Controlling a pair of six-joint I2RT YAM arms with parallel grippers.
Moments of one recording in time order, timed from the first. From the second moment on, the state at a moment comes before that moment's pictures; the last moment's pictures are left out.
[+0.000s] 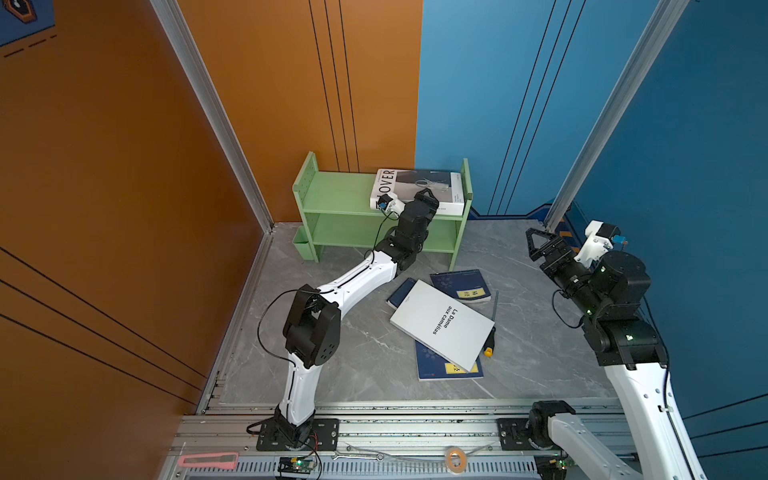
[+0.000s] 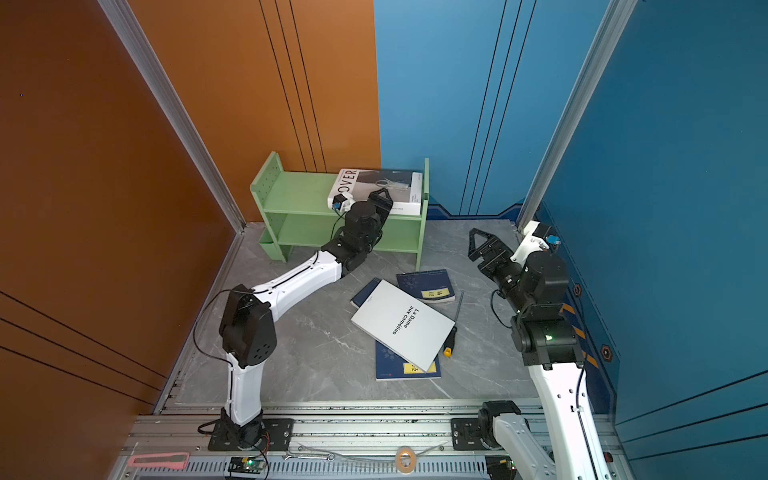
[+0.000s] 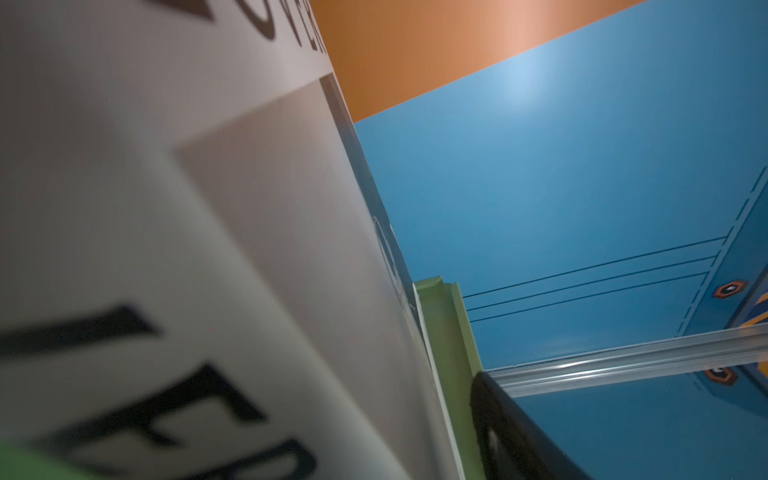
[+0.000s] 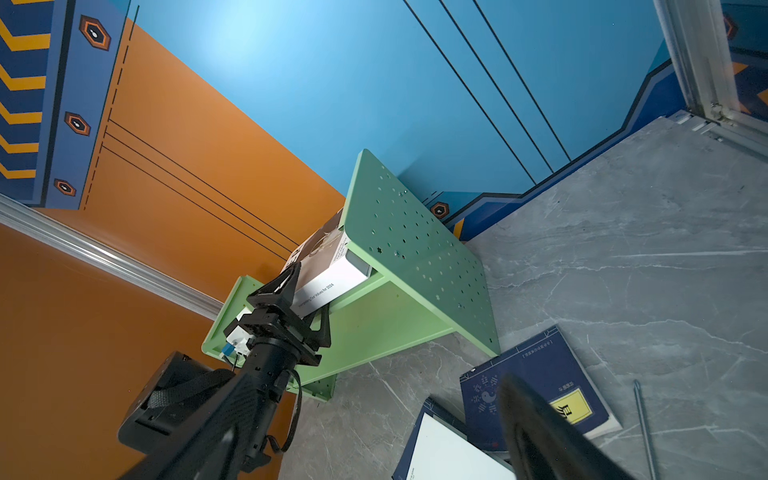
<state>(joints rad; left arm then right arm) -0.67 2.01 1.82 0.11 -0.44 -1.29 0.05 0.84 1.12 -0.41 -0.18 0.79</state>
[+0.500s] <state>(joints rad) -0.63 1.88 1.77 -0.09 -0.17 -1.35 0.04 0.85 1.11 -0.41 -0.19 0.82</state>
